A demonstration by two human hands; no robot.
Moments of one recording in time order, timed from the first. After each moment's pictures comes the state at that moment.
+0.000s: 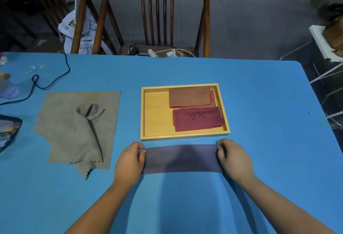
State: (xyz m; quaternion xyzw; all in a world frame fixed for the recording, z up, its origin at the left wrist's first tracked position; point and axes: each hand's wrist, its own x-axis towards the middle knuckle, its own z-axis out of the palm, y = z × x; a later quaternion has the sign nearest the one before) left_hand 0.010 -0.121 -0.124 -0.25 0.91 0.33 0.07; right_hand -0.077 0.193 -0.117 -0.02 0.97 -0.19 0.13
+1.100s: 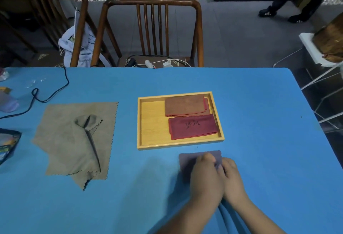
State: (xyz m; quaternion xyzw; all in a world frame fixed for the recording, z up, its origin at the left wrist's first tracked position) left_hand -0.027 0.084 -0.038 -0.20 0.87 0.43 0.12; right_hand -0.033 0.190 -0.119 0.07 0.88 -0.44 0.15
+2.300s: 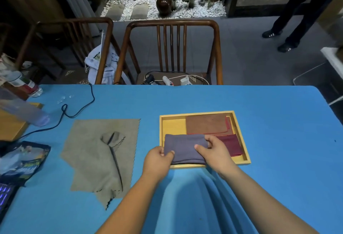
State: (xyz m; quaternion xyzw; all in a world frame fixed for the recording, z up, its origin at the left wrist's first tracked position) left_hand -0.072 -0.115 -0.051 -0.36 0.77 0.52 0.10; right_hand -0.140 0.064 -0.062 0.06 0.82 -0.52 0.23
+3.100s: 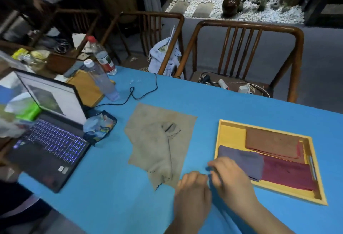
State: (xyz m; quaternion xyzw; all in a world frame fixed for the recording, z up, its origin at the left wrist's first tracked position) left_hand 0.033 -0.131 -0.064 -0.21 0.94 0.25 -0.04; right_hand -0.073 -0.026 -0.071 -0.39 0.88 -0.27 0.02
